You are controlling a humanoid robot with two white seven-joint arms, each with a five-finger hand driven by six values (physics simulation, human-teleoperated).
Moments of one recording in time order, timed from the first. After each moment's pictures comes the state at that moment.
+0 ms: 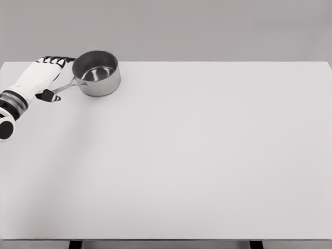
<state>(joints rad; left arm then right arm) -0.48 0.69 -0.46 -1.43 -0.61 0.04 -0.19 -0.03 0.00 0.16 0.16 0.07 -0.30 0.19</state>
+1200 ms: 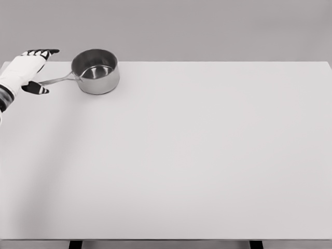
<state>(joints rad) -0.55 0.69 -0.44 -1.24 -0.56 -0.06 -0.15 -0.03 0.00 0.16 0.16 0.07 -0.30 0.19</state>
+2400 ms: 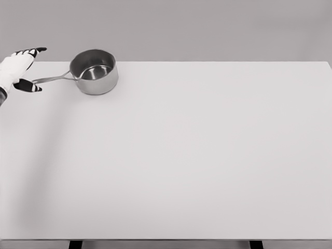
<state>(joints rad) -0.61 0.65 -0.43 -1.05 -0.51 -0.10 -0.10 -0.03 0.00 0.16 0.16 0.07 -0.30 0.19</state>
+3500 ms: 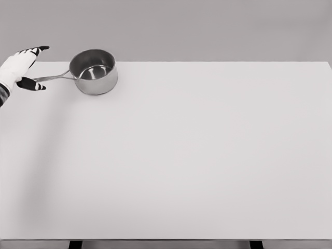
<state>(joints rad) -0.65 0.61 -0.43 -0.97 -0.48 -0.14 -0.10 -0.03 0.00 0.16 0.16 0.07 -0.30 0.19</state>
